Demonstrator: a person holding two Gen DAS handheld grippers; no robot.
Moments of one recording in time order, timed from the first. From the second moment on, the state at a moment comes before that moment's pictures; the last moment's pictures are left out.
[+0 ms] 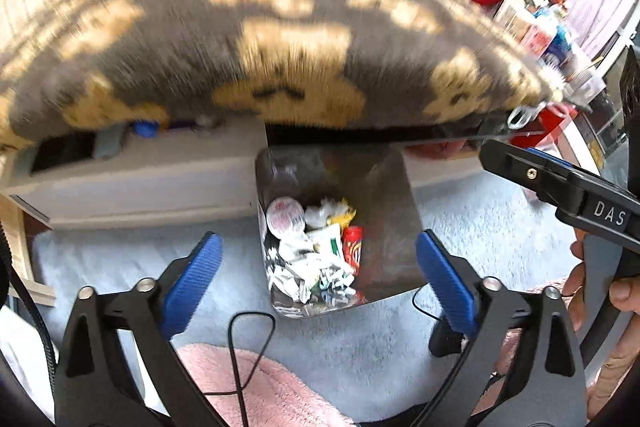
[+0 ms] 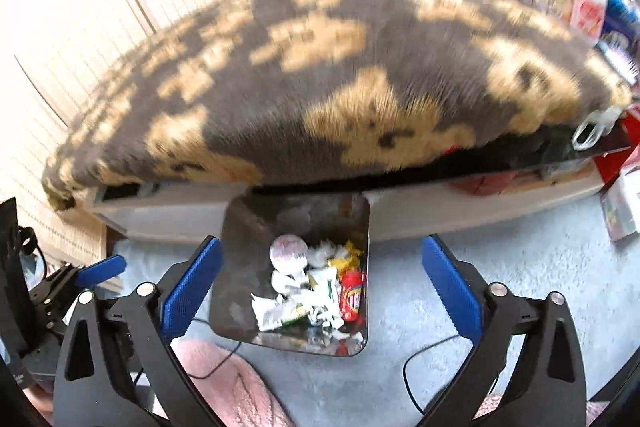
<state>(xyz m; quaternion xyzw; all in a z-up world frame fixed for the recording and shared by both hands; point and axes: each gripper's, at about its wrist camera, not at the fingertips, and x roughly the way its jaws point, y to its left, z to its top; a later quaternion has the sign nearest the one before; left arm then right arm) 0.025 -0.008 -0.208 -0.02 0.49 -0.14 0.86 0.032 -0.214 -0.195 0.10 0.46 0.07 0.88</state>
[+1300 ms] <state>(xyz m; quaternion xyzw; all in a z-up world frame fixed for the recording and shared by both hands) -0.115 0.014 0.052 -0.01 0.17 -0.06 0.98 -0.135 -0.238 0.050 0.03 0.12 -0.04 0.99</state>
